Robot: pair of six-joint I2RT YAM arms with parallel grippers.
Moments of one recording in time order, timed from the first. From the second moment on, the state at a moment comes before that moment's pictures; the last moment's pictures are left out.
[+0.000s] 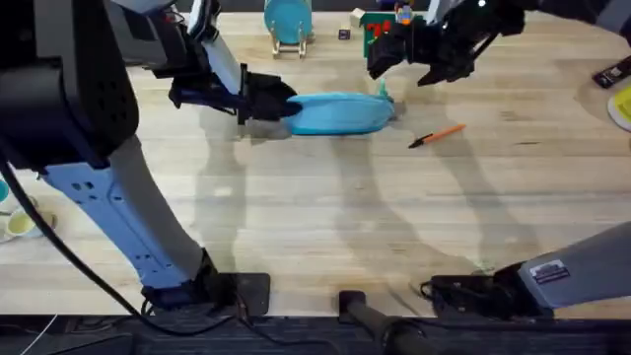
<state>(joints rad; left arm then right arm) 0.12 2.08 1.28 -0.93 1.30 1.61 0.26 1.75 1.46 -0.86 -0.14 0.31</state>
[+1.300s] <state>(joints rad) 0.12 2.08 1.28 -0.93 1.30 1.60 0.32 1.84 1.46 -0.86 -0.16 0.28</state>
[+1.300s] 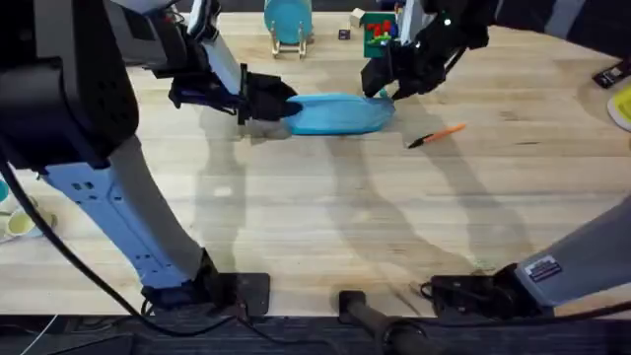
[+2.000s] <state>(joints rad) 0.12 2.08 1.28 -0.93 1.30 1.61 0.32 1.84 1.46 -0.87 -0.14 0.25</state>
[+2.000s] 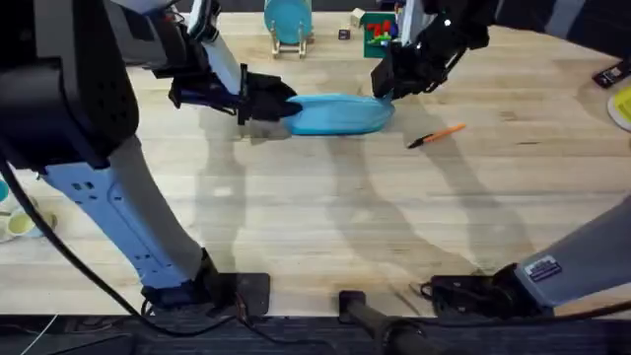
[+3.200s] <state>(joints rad) 0.12 2.08 1.28 -0.93 1.30 1.61 0.32 1.84 1.53 -0.93 -0.11 0.24</state>
